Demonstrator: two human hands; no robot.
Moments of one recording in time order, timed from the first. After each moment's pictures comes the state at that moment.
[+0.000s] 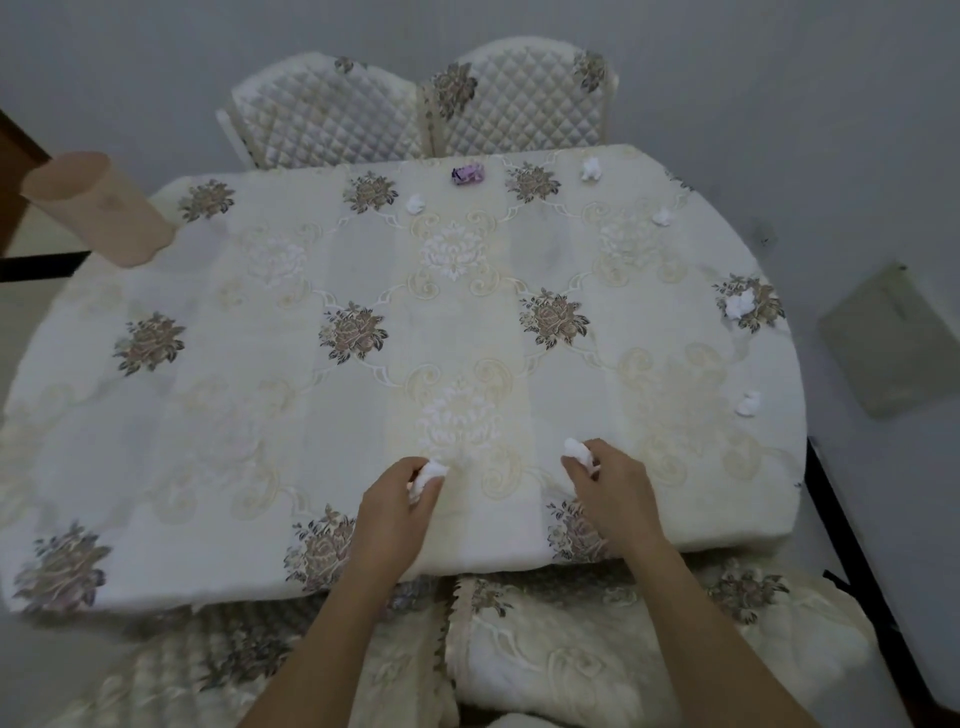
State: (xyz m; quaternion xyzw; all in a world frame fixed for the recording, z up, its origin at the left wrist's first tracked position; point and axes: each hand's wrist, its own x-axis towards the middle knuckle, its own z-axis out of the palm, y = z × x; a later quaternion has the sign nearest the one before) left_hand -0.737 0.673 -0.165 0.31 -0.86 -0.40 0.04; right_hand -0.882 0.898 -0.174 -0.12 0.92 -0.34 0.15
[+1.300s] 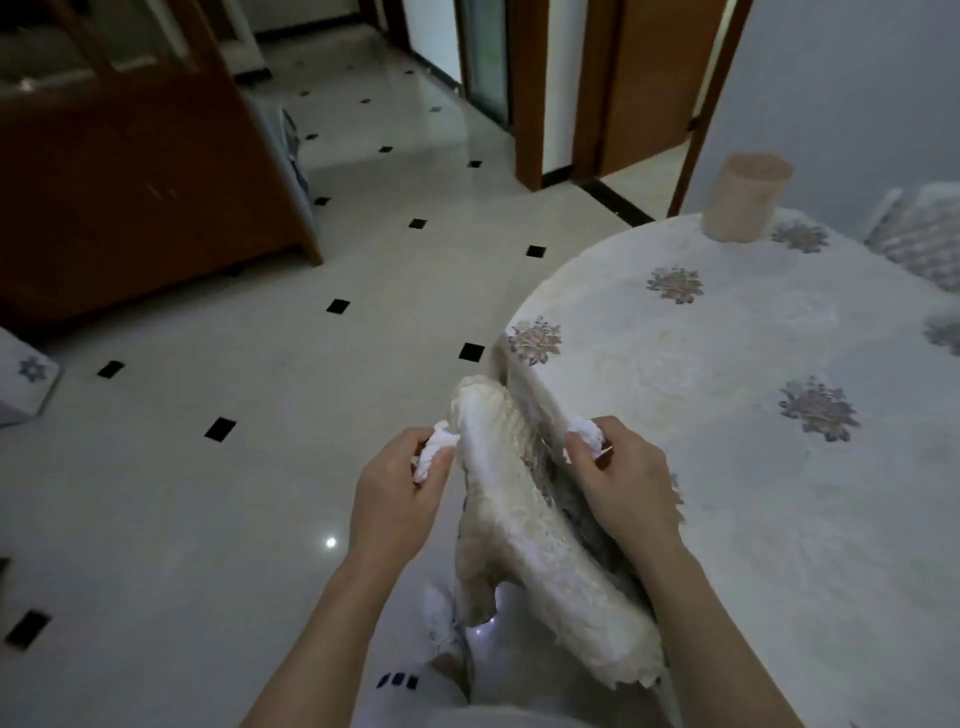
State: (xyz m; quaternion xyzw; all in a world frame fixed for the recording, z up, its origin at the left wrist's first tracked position) left_hand -0.393 0.747 -0.060 0.69 -0.59 -0.19 0.38; right_hand -0.631 0.703 -0.073 -0.64 0.64 -0.34 0.25
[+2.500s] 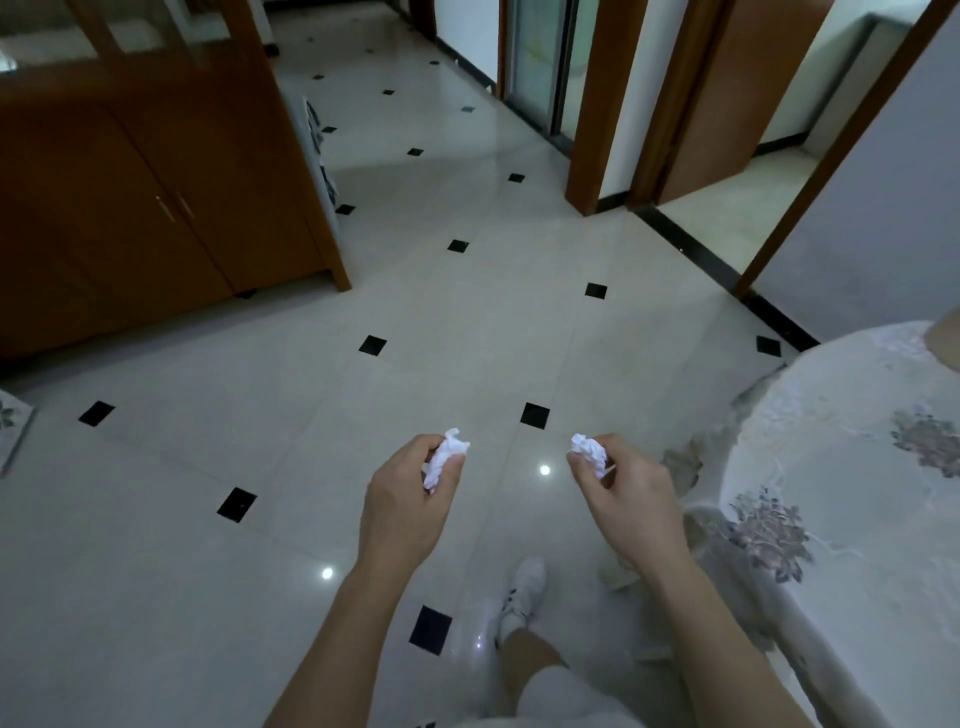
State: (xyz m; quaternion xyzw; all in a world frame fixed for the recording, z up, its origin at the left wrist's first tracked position) left_hand -0.037 0.406 -0.088 0.67 -0.58 -0.23 0.40; right_hand -0.274 0.369 -0.091 -0.64 0.67 -0.30 0.23
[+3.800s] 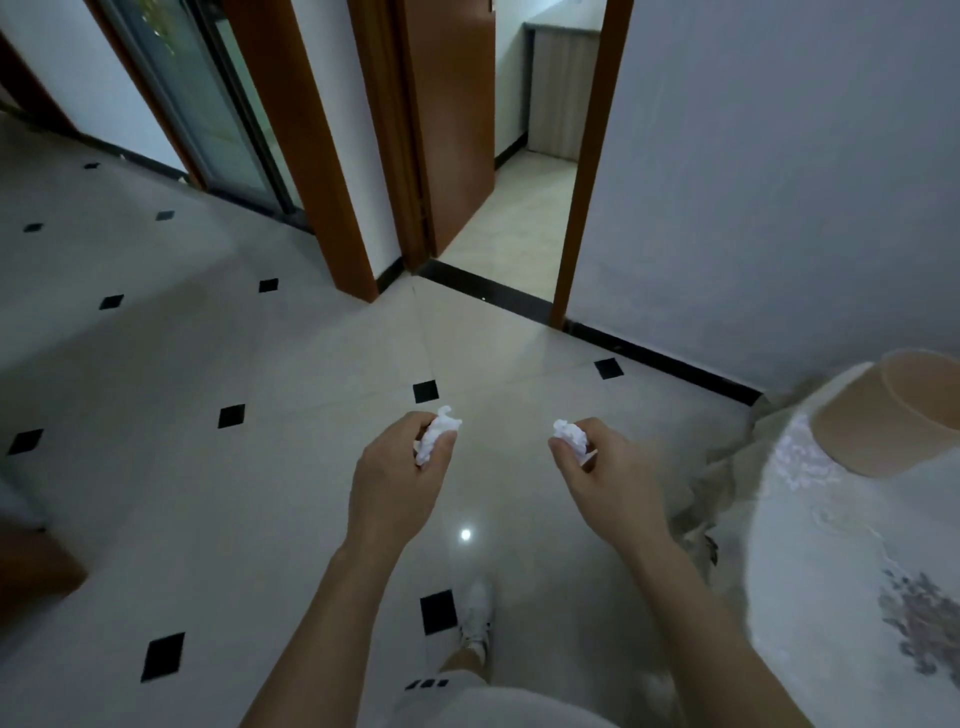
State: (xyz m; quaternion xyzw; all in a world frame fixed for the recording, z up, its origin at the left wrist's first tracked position) left_hand -0.277 -0.271 -0.072 0.47 -0.77 -0.29 0.32; right_hand -0.483 -0.164 -0.089 -0.45 0.81 -0.36 0.10
